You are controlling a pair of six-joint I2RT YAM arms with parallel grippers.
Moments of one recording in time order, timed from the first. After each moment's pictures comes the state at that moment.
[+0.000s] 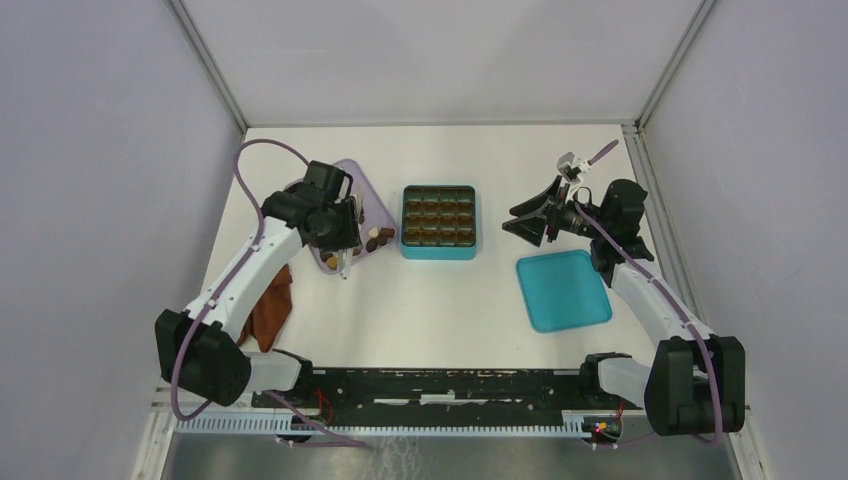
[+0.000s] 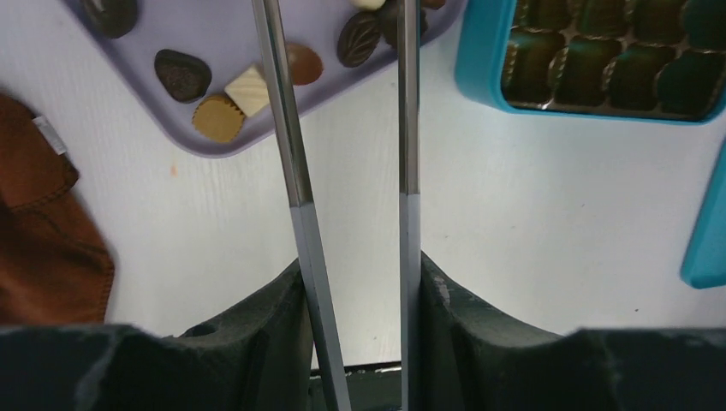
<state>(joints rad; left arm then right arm) -0.36 1.29 1.17 -0.90 -0.01 -0.46 0.04 1.17 0.67 0.38 -1.12 0.25</state>
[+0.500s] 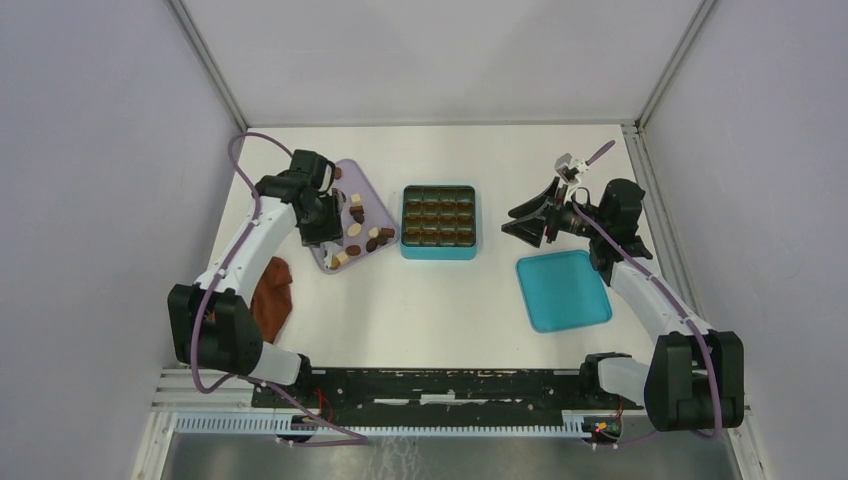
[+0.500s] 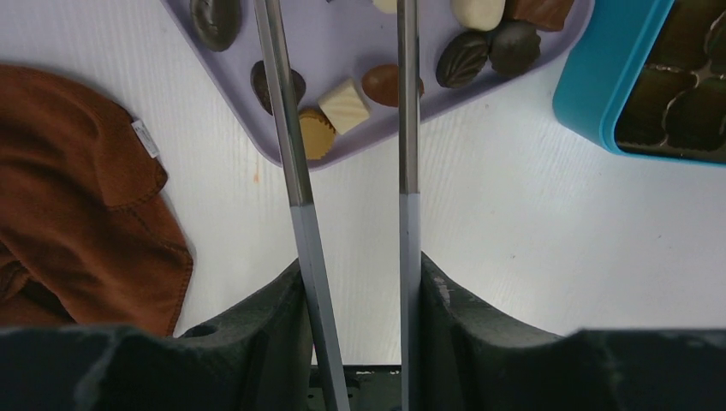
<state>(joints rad) -0.20 1.44 1.24 -0.99 -0.02 -0.32 0.04 1.19 0.67 0.37 -1.14 0.23</state>
